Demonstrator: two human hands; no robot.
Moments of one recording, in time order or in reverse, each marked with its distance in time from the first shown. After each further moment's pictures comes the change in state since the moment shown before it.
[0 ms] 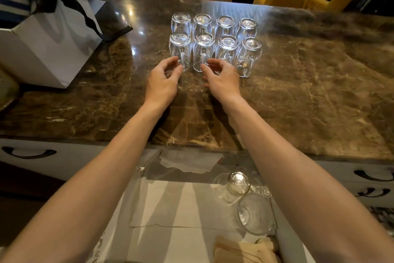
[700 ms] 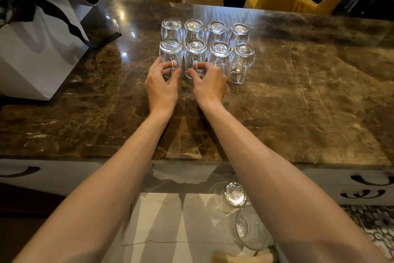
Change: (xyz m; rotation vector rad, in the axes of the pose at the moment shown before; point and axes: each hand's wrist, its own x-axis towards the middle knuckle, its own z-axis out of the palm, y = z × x) left_hand 0.025 -0.004 0.024 0.036 0.205 0.073; right_hand 0.010 -0.020 0.025 -0.252 0.171 -0.065
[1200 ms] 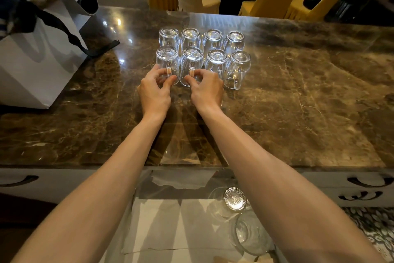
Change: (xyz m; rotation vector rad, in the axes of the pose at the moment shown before) left_hand 0.005 0.001 -0.004 0.001 -0.038 0.025; right_hand 0.003 0.000 -0.006 -0.017 -0.013 -0.002
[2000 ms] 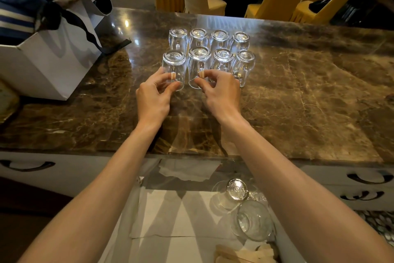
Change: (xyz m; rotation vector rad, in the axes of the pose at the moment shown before) left_hand -0.028 0.017 -0.038 -0.017 -0.024 0.060; right_hand -0.029 -0.009 -0.037 -0.012 -0.032 -0.138
